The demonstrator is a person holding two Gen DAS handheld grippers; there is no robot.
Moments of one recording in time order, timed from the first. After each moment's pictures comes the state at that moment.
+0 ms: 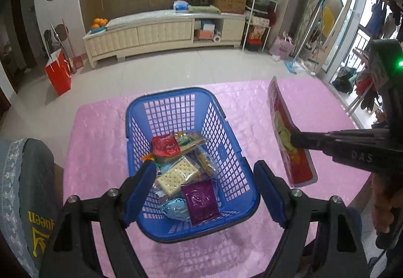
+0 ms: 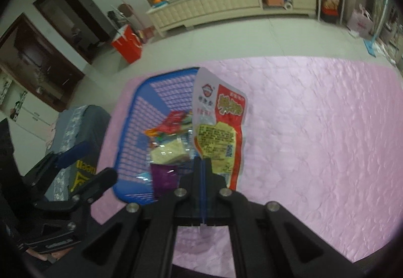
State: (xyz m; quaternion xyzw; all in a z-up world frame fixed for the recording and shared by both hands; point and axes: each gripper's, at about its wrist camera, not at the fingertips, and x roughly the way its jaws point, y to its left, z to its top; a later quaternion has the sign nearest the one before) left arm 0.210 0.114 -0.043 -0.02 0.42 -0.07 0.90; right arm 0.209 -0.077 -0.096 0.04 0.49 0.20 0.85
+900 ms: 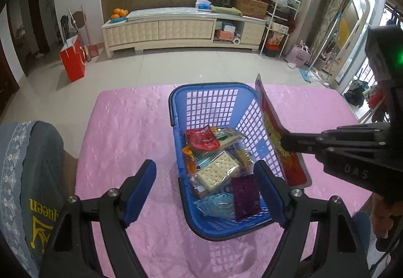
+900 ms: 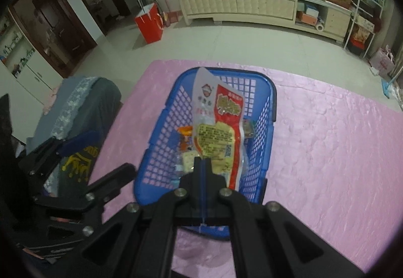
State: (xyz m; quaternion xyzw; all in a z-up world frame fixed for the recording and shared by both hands) left arm 0.212 0.185 -0.073 -0.05 0.43 -0.03 0.90; right arm 0.249 0.037 -0.133 -0.05 0.50 0.24 0.83
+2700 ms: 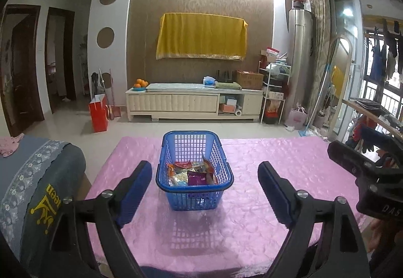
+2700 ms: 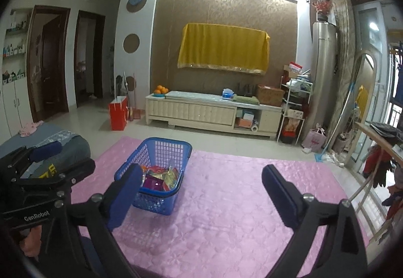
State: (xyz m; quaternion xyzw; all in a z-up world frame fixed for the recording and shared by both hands) left arm -0.022 0.068 -0.009 -0.04 0.19 0.04 0.98; right arm -0.026 -0.096 -0.055 -0.08 0.14 0.12 0.98
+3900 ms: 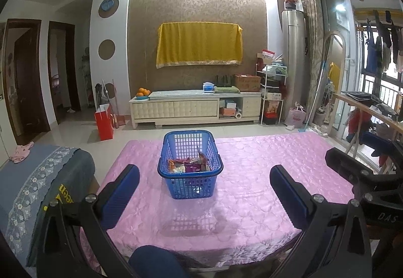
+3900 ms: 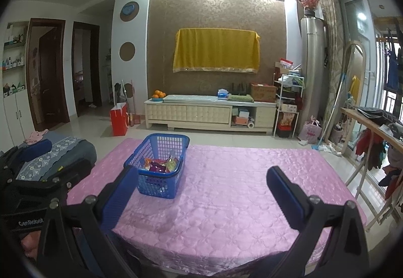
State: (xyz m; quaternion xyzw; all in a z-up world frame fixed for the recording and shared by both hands) left arm -0.089 0.029 -0.003 -0.01 0.18 0.04 0.98; right arm -0.090 -0.123 -0.064 -0.06 0.13 0.12 0.98
